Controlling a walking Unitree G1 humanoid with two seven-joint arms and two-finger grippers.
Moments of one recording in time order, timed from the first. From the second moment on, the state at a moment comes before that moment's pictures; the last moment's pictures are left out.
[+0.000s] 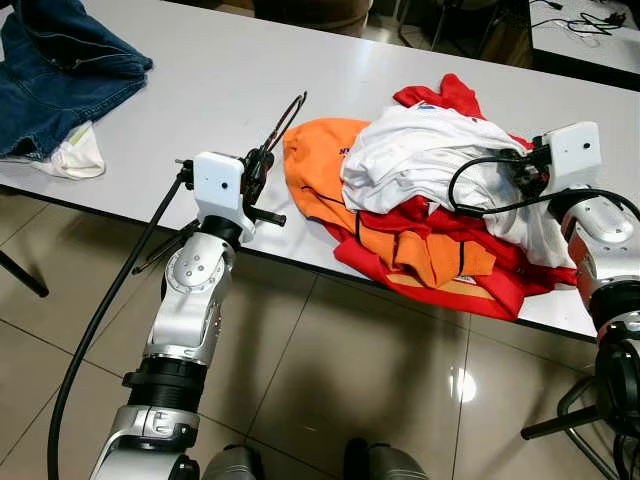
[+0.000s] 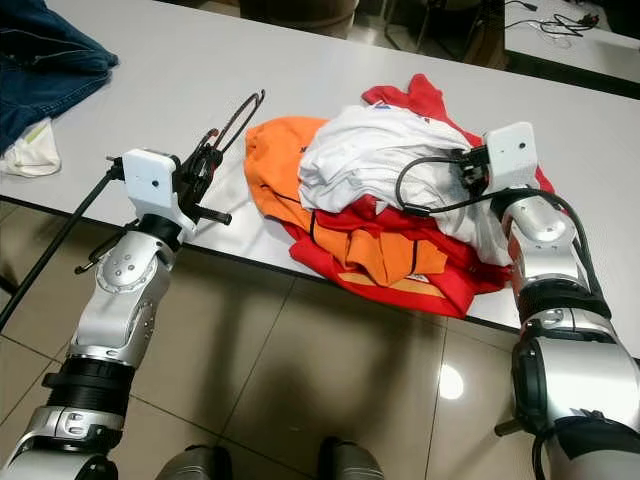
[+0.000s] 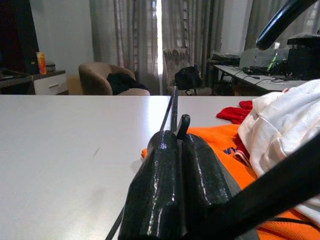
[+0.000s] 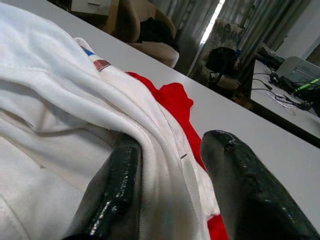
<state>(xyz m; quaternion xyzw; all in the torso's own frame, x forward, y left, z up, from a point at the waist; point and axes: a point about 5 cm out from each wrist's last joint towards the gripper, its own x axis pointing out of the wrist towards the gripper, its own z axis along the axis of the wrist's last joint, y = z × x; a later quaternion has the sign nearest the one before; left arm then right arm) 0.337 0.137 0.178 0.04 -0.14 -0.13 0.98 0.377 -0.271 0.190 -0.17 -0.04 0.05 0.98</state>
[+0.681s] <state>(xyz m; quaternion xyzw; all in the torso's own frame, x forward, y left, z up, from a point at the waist) 0.338 0.137 0.178 0.04 -0.14 -0.13 0.98 0.378 -0.264 0.185 -0.09 -0.05 0.06 0.99</state>
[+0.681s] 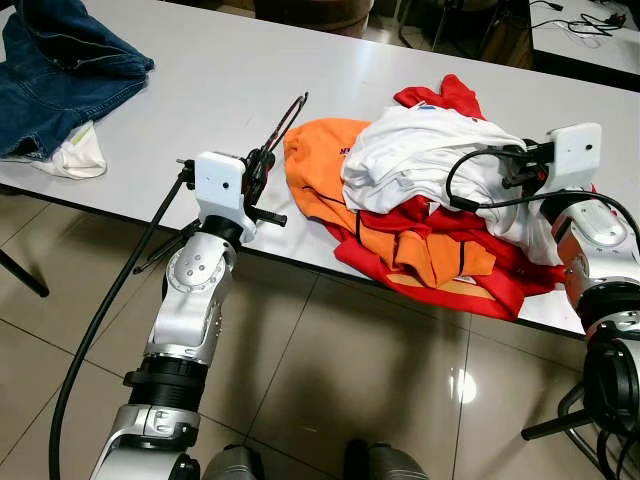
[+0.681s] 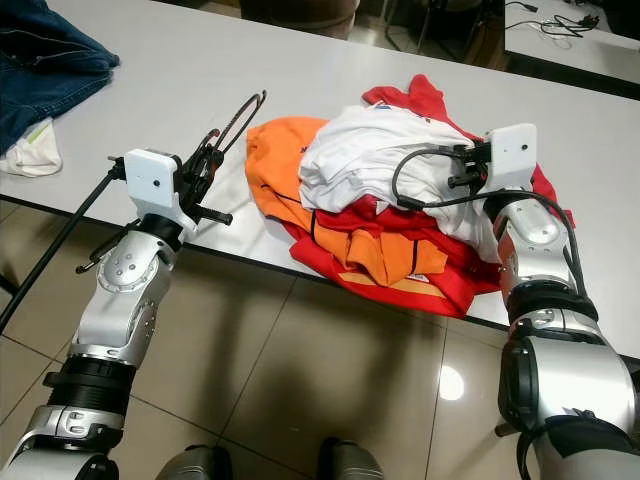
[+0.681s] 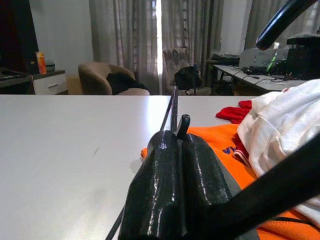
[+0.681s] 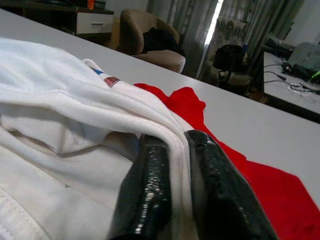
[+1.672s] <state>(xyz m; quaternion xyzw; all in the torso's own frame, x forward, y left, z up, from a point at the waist) 0.340 0.134 0.176 0.03 -0.13 -0.13 0.98 0.395 -0.236 0.305 -0.05 -0.23 0.13 0.96</state>
